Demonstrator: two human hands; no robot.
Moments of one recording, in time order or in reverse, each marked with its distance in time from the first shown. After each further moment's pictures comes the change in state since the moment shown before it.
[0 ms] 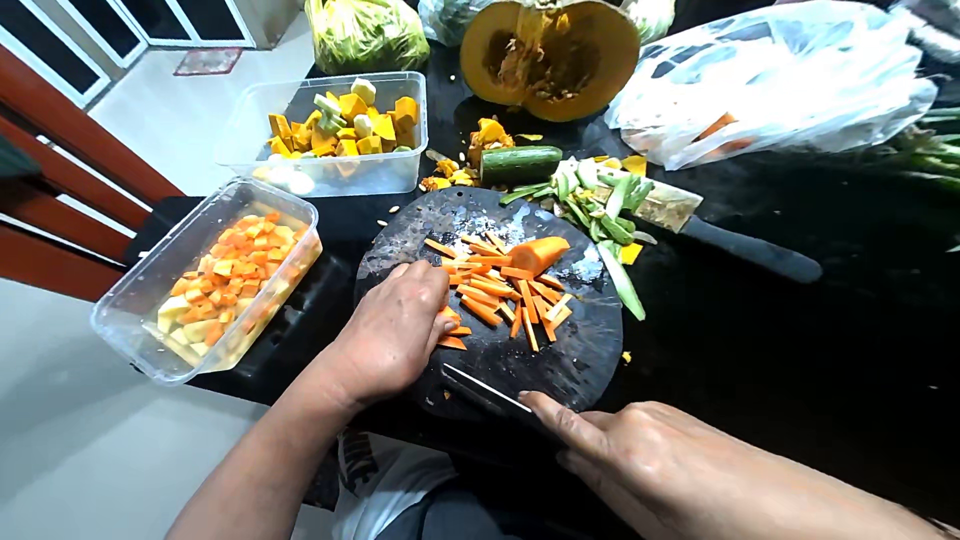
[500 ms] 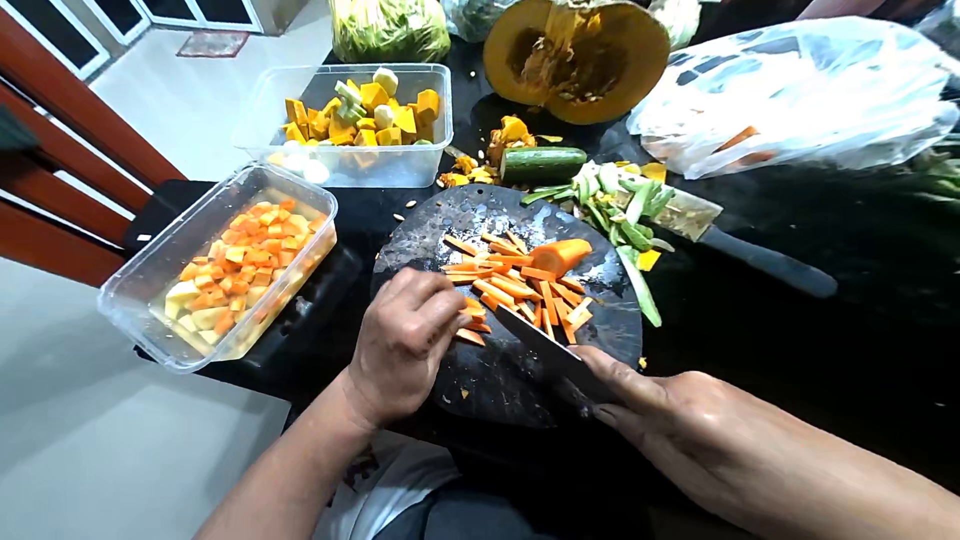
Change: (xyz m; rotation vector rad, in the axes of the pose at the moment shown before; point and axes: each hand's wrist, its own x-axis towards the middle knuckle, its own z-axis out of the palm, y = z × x) left_hand -0.021 -0.010 0.037 -0.132 0.546 0.146; right_hand 0.000 0.018 -0.010 -0.040 0.117 0.115
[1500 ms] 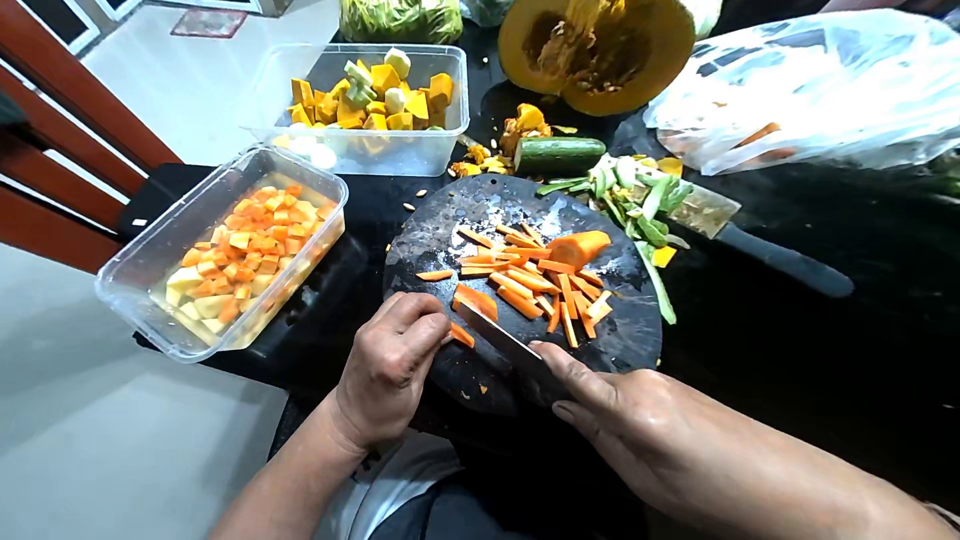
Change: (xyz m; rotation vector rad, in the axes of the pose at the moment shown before) left_hand -0.037 -0.004 -0.006 -0.126 0.057 -0.036; right_hand 0.029 -0.022 0.019 -0.004 -0.025 -0.076
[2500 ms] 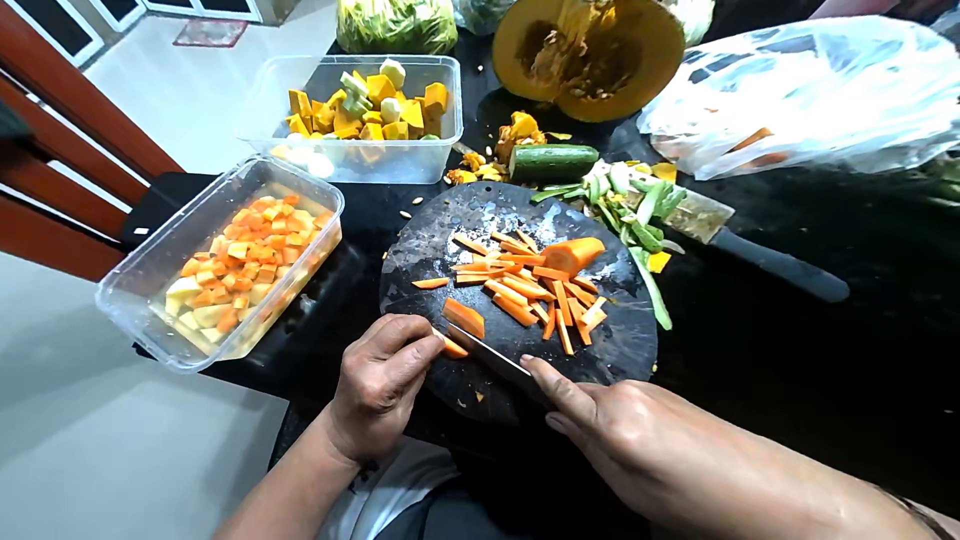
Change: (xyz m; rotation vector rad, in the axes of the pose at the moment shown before) left_hand -0.014 -0.007 0.003 -0.090 0.088 0.074; right_hand -0.001 0.002 0.004 -0.078 -0.038 -0.033
